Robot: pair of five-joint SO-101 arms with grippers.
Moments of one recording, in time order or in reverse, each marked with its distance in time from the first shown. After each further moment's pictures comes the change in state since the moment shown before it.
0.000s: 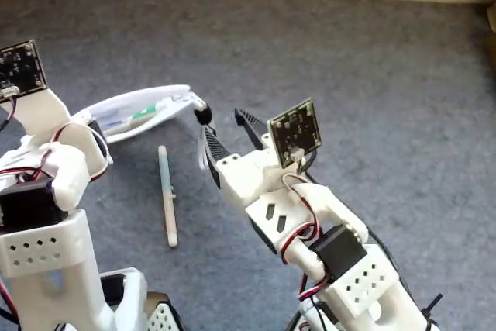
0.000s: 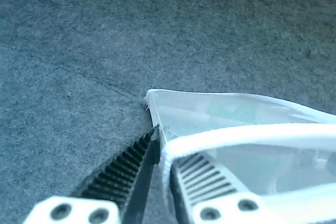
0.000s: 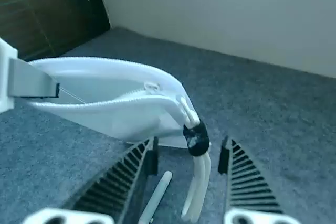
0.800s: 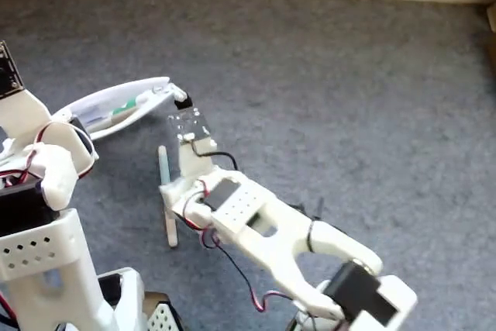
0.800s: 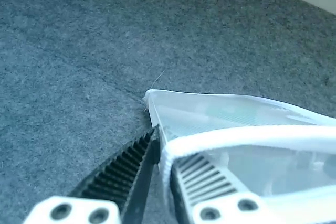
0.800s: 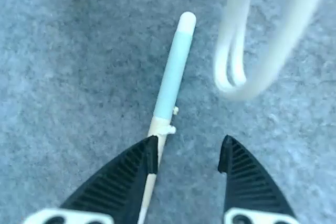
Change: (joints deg) left arm -4.1 0.0 0.0 -1.5 1.0; right arm -12.7 59.1 -19.6 0.9 -17.5
